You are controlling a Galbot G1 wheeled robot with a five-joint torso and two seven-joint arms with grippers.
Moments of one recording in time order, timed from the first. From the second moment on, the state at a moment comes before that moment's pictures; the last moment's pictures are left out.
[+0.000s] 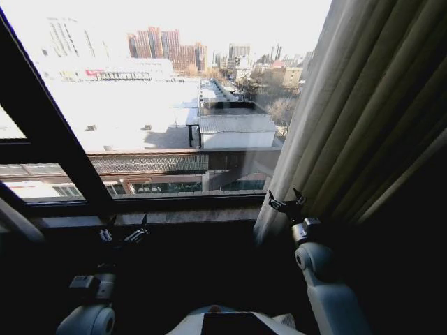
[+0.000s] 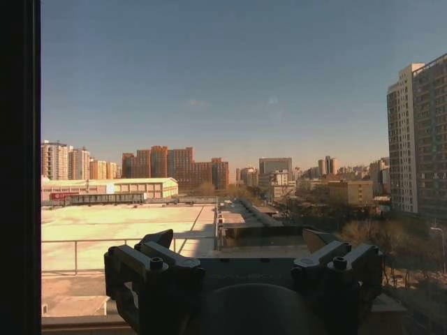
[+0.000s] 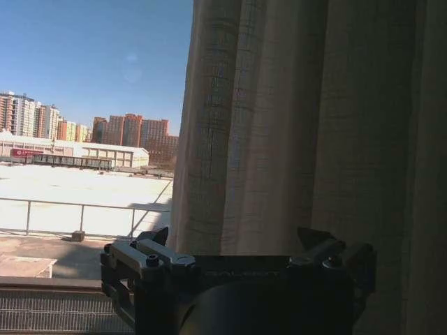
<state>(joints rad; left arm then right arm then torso) 1.84 -1.38 -0.81 -2.30 -0.32 -0.09 0.09 -1.32 1.29 0.64 2.00 0.18 -0.19 0.05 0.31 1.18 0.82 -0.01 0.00</state>
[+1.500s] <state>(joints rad) 1.83 -1.39 -0.81 -2.27 -0.31 -0.10 0.11 -1.03 1.29 0.54 1.82 0.23 -0.27 0.05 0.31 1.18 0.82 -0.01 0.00</state>
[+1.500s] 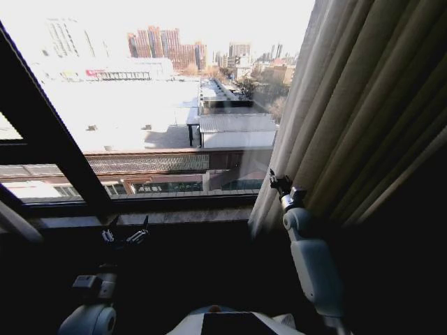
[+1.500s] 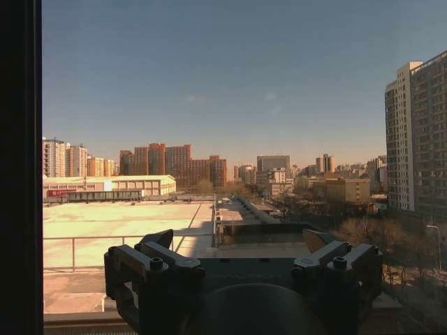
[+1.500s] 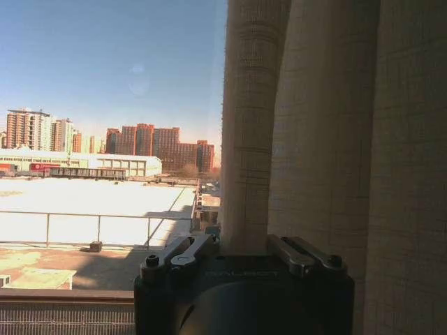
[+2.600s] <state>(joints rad) 1.83 -1.41 -0.80 -2.31 -0.31 -0.11 0.11 -1.41 1.24 0.61 2.27 0.29 -0.31 0.10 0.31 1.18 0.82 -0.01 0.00</state>
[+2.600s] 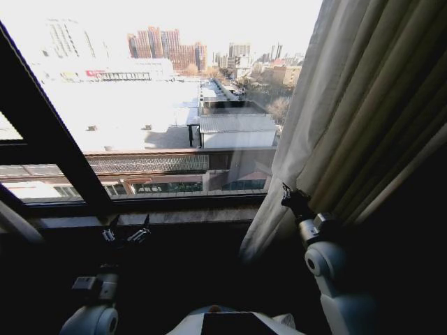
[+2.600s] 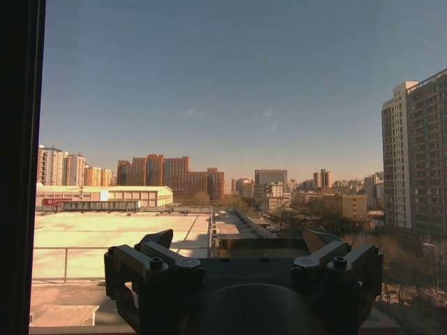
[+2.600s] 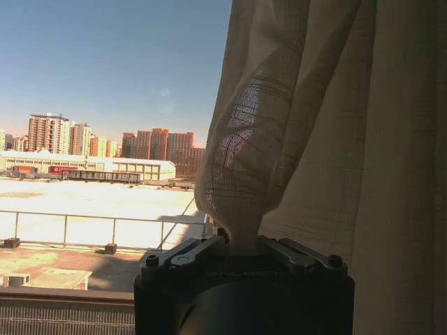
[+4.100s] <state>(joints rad) 1.84 -1.40 -0.80 -2.29 -0.31 -0.11 0.11 -1.34 1.26 0.61 2.21 0.29 -0.30 0.07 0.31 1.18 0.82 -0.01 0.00</state>
